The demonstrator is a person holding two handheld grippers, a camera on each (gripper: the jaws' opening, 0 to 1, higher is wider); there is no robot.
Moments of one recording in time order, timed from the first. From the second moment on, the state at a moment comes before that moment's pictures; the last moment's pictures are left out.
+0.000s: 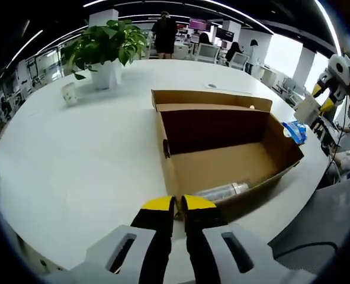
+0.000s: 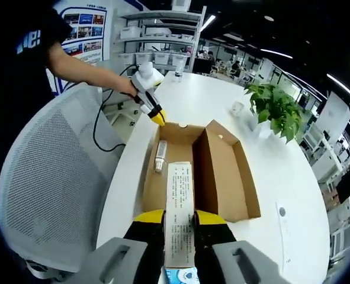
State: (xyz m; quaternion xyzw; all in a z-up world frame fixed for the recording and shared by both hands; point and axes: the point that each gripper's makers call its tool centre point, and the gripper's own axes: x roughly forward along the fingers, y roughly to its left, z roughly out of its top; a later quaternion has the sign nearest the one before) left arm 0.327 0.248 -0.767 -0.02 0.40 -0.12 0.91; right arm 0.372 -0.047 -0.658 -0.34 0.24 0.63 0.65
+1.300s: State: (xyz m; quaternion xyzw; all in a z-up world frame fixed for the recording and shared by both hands) left arm 0.328 0.249 -0.766 -0.02 0.41 -0.11 0.91; right arm 0.426 -0.181 -0.675 -0.39 0.26 0.57 0.67
